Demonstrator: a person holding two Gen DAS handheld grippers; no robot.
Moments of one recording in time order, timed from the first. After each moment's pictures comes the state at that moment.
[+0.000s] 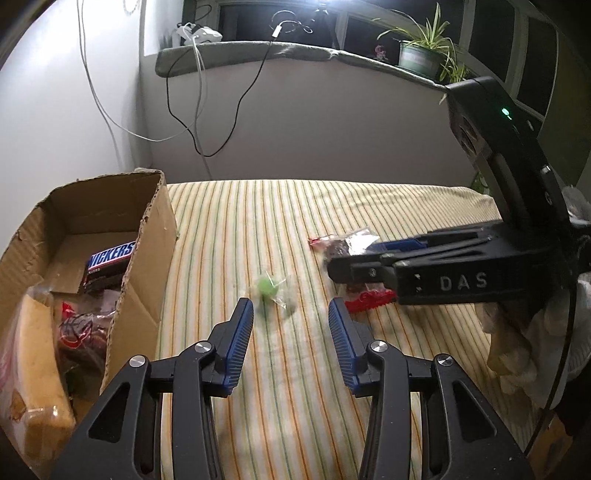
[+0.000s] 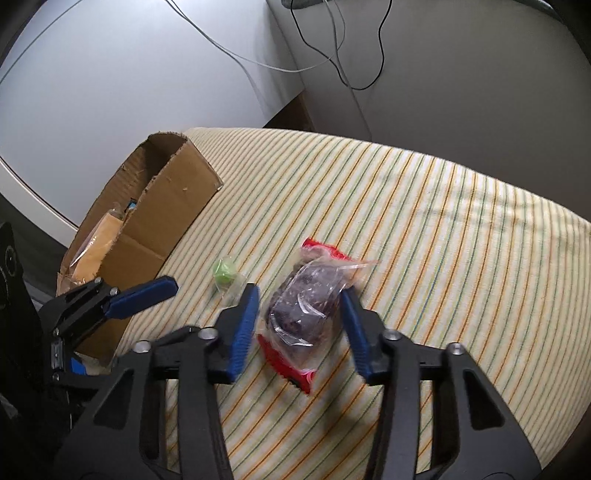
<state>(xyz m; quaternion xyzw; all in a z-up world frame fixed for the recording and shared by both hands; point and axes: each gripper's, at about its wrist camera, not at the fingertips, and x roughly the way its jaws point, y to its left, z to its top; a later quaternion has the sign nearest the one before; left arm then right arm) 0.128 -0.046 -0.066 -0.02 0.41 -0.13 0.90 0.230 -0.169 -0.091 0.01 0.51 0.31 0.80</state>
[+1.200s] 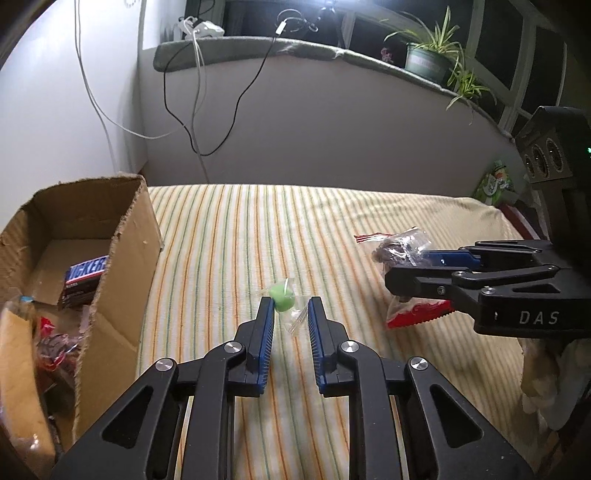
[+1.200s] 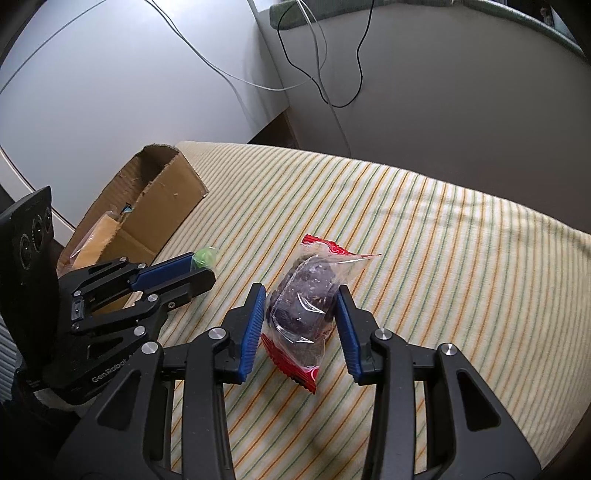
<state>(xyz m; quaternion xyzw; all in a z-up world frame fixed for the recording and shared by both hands) 0.143 -0.054 -0.065 -0.03 0.41 -0.13 0.90 0.211 -0.208 -0.067 0.00 0.48 0.28 0.83</state>
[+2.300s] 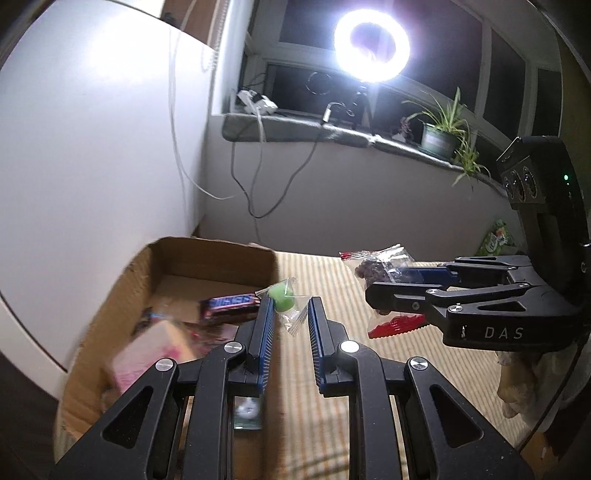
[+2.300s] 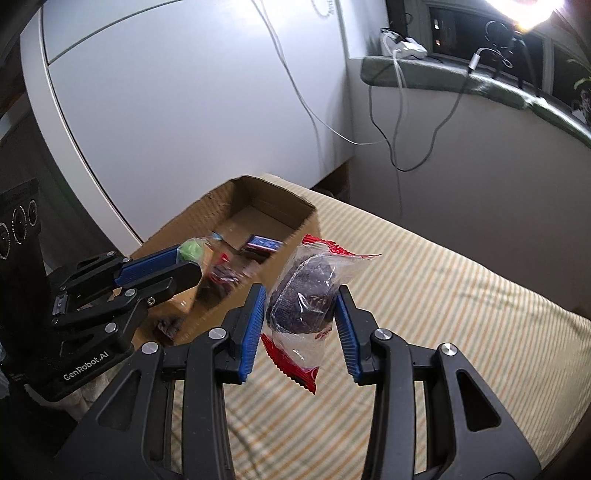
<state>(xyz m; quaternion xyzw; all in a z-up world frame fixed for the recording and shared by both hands) 0.073 0.048 0.010 -0.07 0.31 -0.08 0.95 0.158 -0.101 0.015 -0.06 0.40 0.34 0.85</state>
